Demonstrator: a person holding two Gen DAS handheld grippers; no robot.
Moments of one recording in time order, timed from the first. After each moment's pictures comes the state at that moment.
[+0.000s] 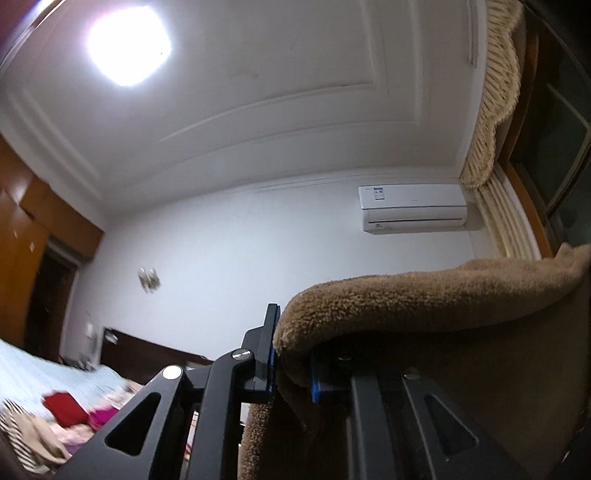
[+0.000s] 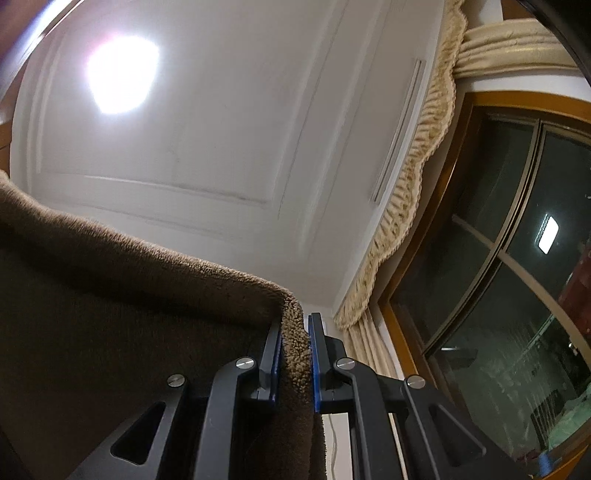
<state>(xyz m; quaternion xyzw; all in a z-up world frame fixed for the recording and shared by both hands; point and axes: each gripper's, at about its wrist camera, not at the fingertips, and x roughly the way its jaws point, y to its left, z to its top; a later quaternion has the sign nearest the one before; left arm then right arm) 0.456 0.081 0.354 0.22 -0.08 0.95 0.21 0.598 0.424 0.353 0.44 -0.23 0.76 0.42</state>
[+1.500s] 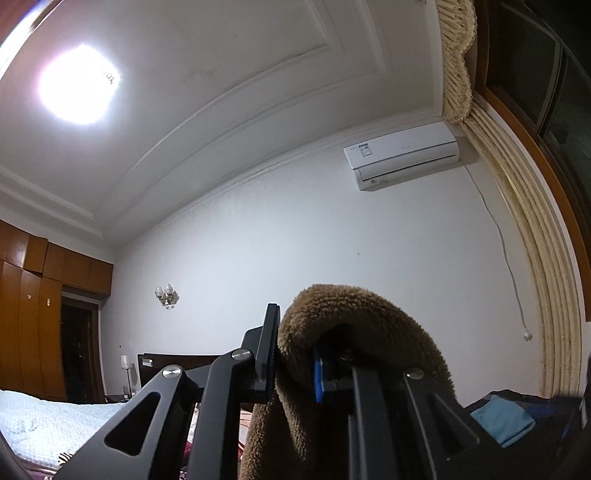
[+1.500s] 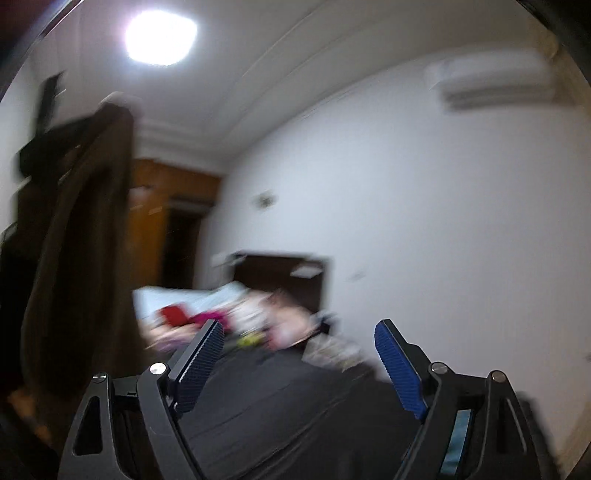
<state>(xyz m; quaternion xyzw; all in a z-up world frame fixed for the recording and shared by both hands) 0.464 0.133 0.350 0.19 0.04 0.97 0.16 0.458 0.464 0.212 -0.02 -0.06 0.99 -0.13</state>
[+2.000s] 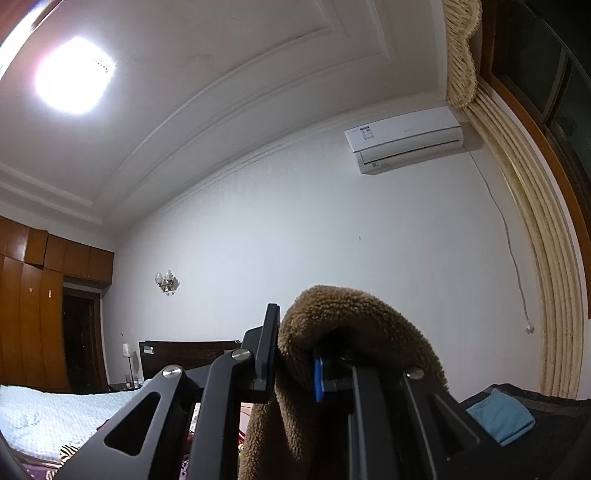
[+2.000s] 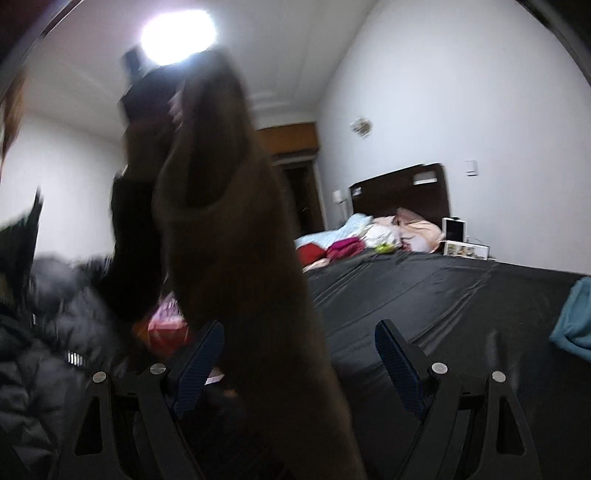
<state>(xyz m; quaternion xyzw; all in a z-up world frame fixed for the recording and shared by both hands) 0.447 0.158 0.359 0.16 0.05 0.97 0.16 0.473 0.471 0.090 -0.14 0.01 0.92 -0.35</state>
